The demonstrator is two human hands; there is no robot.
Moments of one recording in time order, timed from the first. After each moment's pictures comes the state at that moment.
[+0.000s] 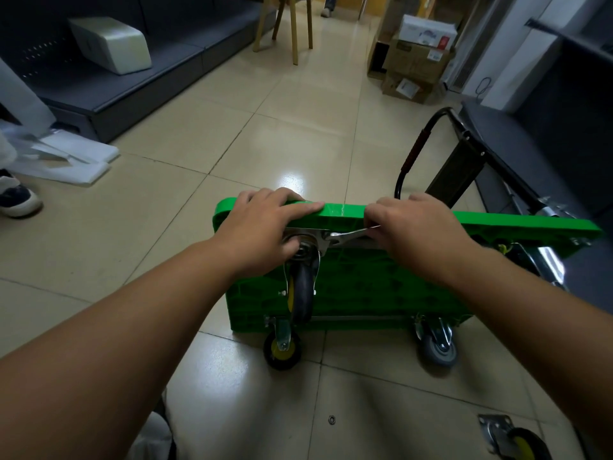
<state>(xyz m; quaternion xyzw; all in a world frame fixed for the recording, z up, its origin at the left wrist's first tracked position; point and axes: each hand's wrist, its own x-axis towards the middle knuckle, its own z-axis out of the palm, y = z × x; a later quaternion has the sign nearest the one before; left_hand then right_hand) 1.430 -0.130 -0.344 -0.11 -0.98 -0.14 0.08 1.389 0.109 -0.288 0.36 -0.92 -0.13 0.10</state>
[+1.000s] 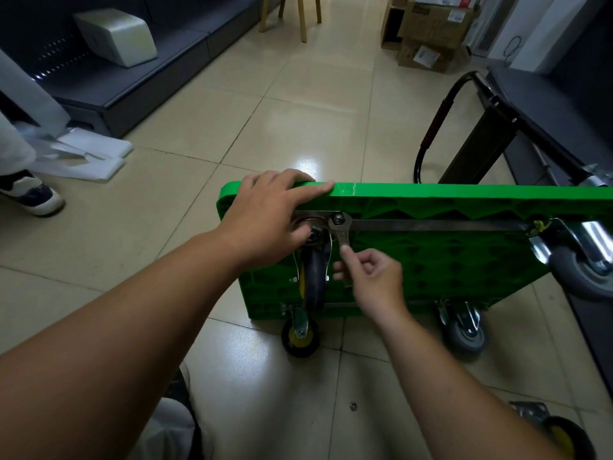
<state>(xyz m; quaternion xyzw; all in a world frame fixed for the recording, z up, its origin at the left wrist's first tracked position) 1.429 -0.129 -0.345 -0.11 -0.98 -0.14 0.10 1.430 0.068 -0.432 -0.10 -0.78 0.61 -0.07</state>
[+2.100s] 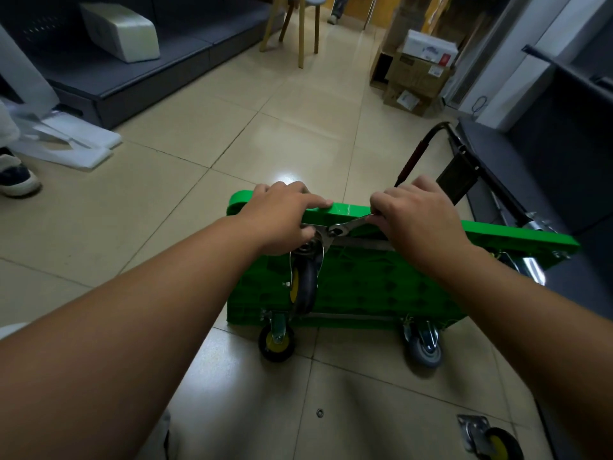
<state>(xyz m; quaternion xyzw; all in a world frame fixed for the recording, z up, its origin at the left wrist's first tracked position) 1.424 -0.125 -0.327 -0.08 -0.98 -0.19 0.03 1.382 0.106 -0.287 0.38 -0.88 -0.16 0.25</state>
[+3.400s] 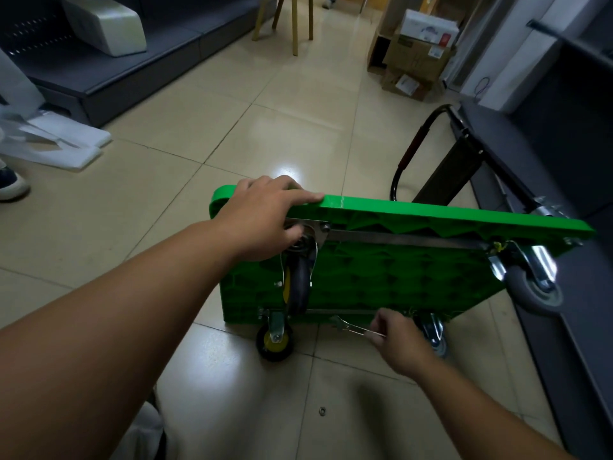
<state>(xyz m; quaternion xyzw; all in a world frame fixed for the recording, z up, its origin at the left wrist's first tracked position) 1.428 -0.128 -0.335 -0.10 -0.98 -0.18 0.05 1.454 0.176 -0.464 0.00 -0.97 0.19 -0.18</state>
